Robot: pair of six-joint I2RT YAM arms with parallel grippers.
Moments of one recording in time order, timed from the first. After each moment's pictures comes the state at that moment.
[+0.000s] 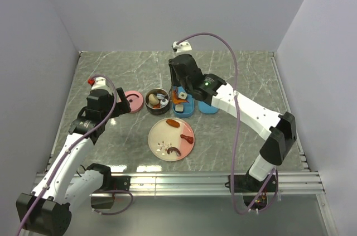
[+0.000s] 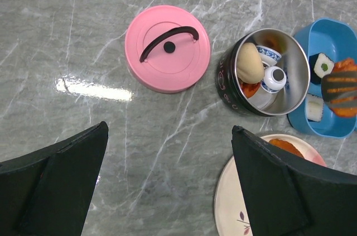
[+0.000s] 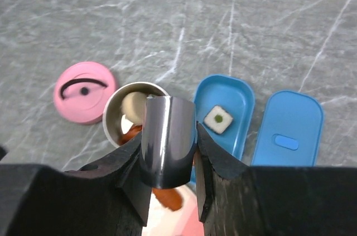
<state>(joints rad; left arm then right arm) -0.23 0.85 0.74 -0.45 -0.18 -0.43 0.86 1.63 1.60 -0.45 0.46 0.31</state>
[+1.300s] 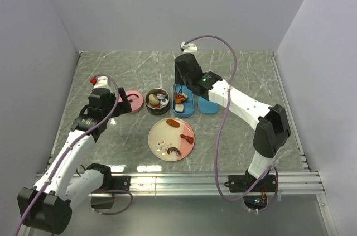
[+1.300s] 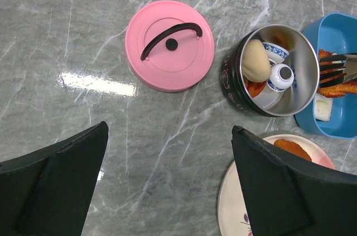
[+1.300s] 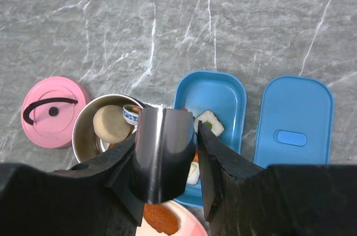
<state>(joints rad) -0.23 0.90 0.74 -0.44 -0.18 -0.42 0.74 1.74 1.55 -0.37 0.43 0.41</state>
